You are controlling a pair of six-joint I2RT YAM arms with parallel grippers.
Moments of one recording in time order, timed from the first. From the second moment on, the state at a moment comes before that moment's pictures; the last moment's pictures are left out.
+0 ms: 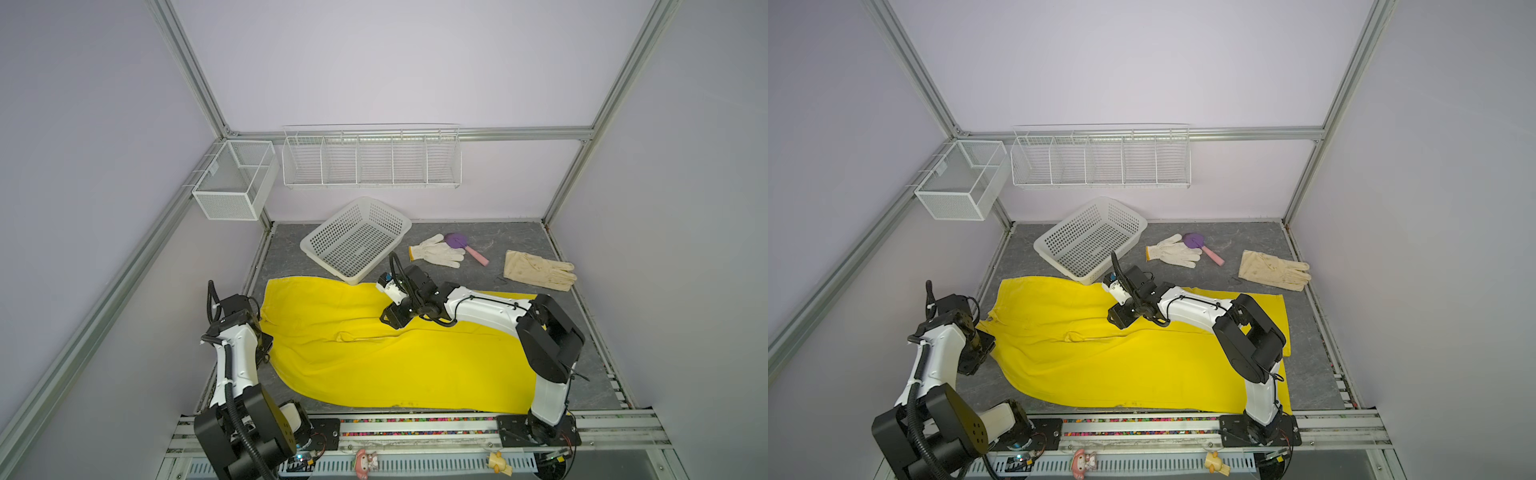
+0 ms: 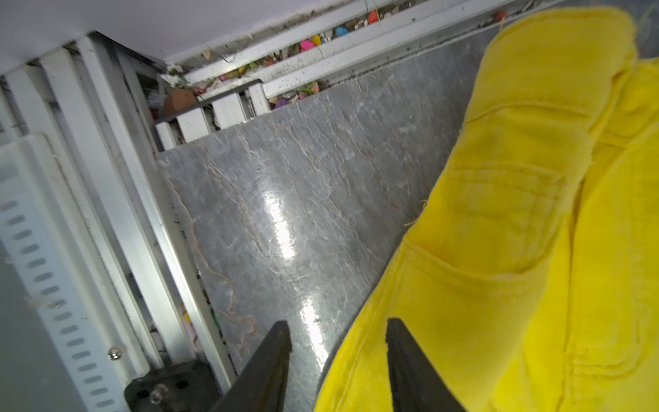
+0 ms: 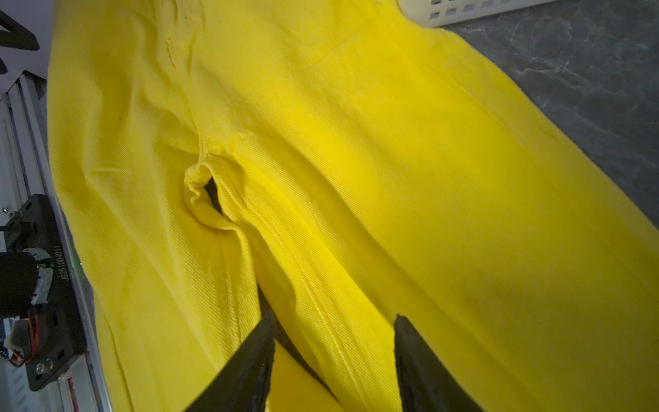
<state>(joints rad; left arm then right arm) 0.47 1.20 0.76 -0.94 -0.21 -0.72 0.85 1.89 1.29 -0.32 -0.28 0.11</state>
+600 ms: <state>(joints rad) 0.48 1.51 0.80 -0.69 -0.03 -0.68 0.83 1.86 1.23 -0.34 -0.27 0.10</state>
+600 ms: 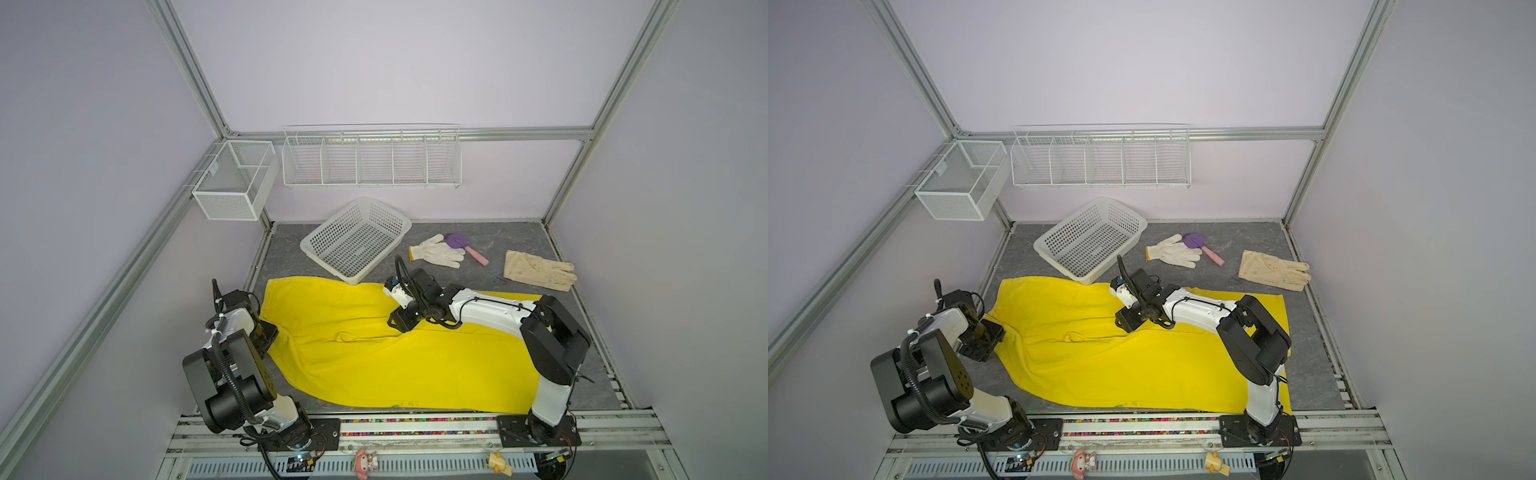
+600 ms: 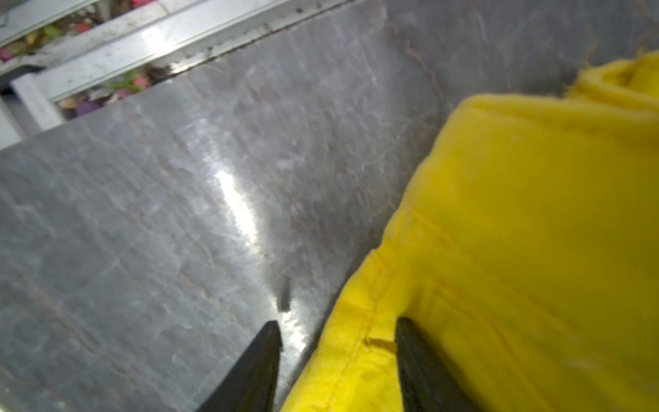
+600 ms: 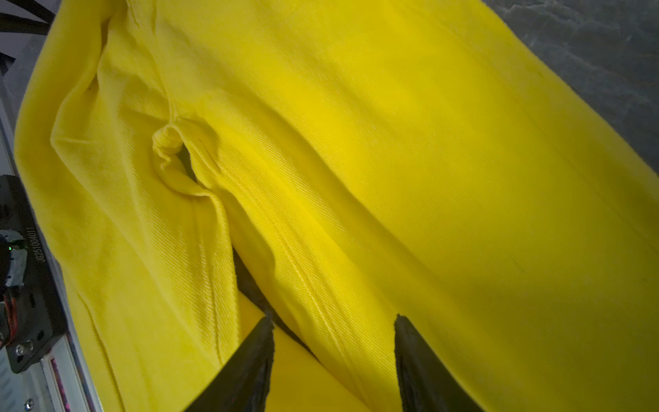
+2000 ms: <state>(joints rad) 0.42 1.50 0.87 -0.98 -0.47 -0.63 0.76 1.99 1.26 -0.30 -0.20 0.10</state>
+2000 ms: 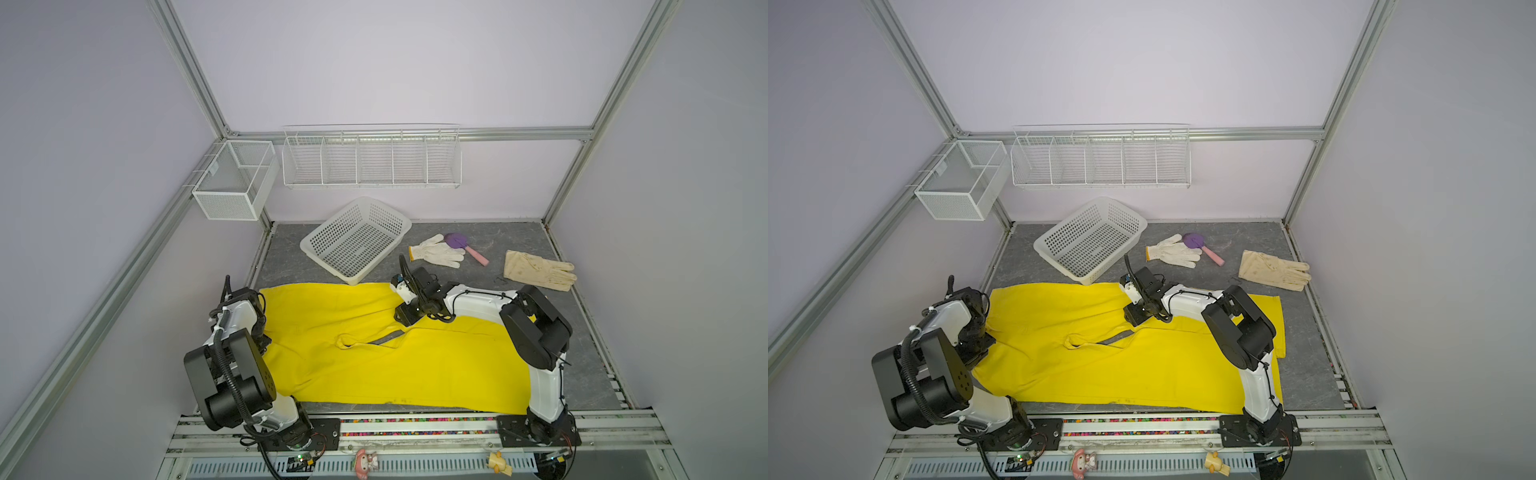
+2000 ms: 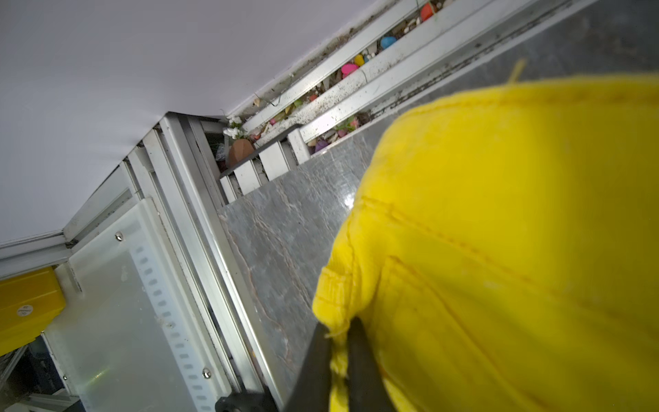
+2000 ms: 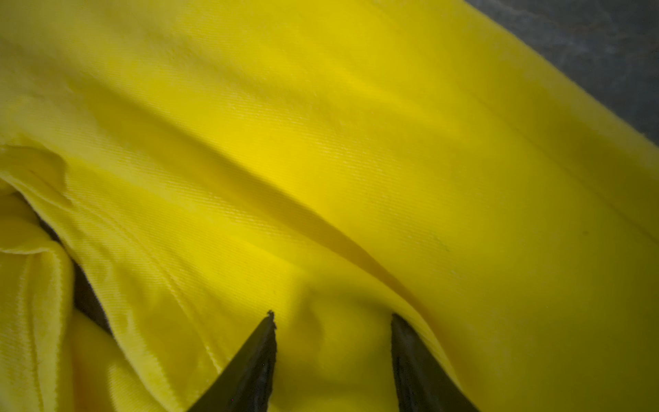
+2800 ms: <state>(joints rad) 0.62 1.47 0.77 -0.80 -0.15 -0.63 0.70 1.78 1.20 -0.34 -0.28 0.07</state>
